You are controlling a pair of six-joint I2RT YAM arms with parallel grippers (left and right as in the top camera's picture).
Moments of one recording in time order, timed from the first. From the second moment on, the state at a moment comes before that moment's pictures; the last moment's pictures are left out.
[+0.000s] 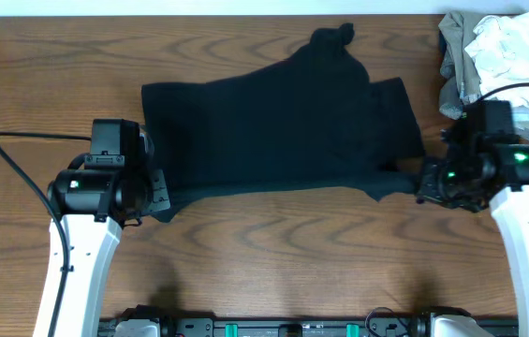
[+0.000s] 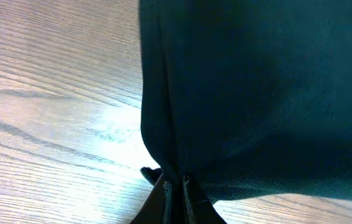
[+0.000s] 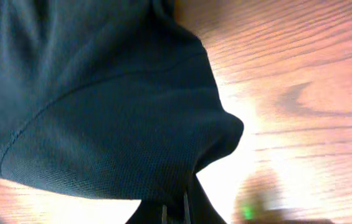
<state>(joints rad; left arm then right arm) -0.03 1.18 1.09 -1.18 0.00 -0.25 -0.04 1.29 1.19 -1.25 -0.15 0.30</state>
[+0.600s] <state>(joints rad) -0.03 1.23 1.09 -1.07 0.04 -0.25 -0.03 1.30 1.22 -0.83 -0.19 0.17</state>
